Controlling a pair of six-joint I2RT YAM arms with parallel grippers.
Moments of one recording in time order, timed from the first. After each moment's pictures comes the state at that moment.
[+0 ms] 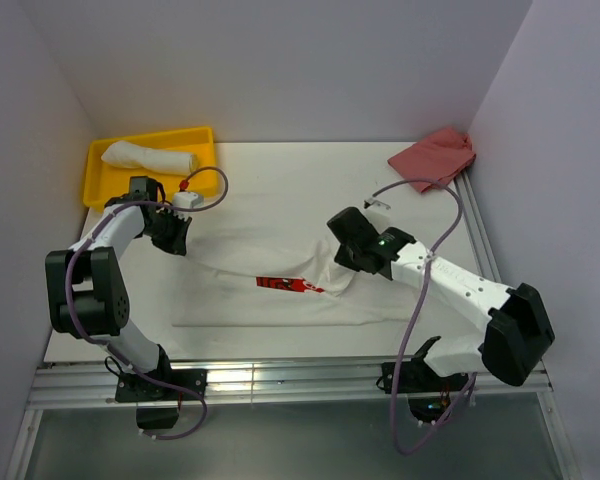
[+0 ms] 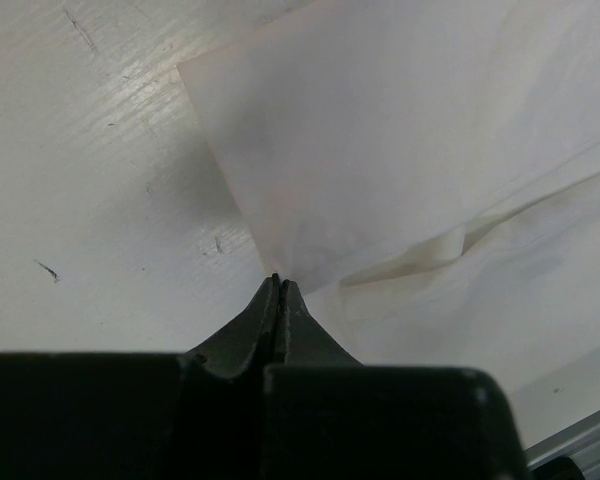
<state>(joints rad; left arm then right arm) 0.06 1.64 1.12 -0.72 0.37 0.56 0.71 1.34 1.00 -0.67 0.41 0.99</state>
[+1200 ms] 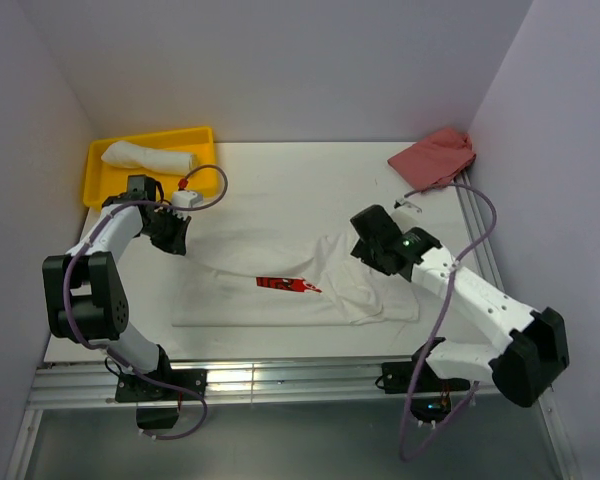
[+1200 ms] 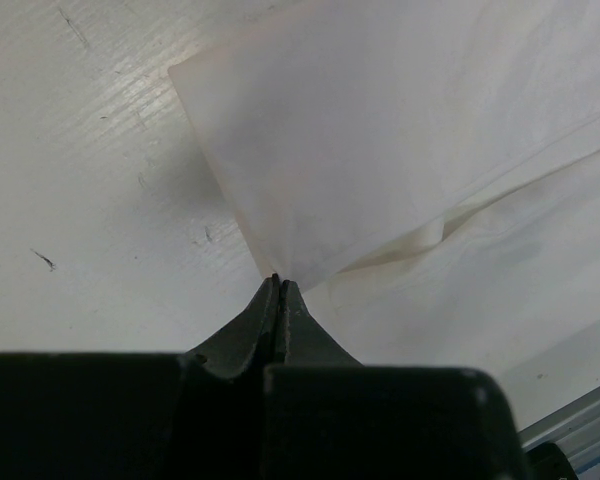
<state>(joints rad) 0.06 1.61 1.12 -0.76 0.38 0.56 0.63 1.15 0.95 -0.85 0.48 1.09</state>
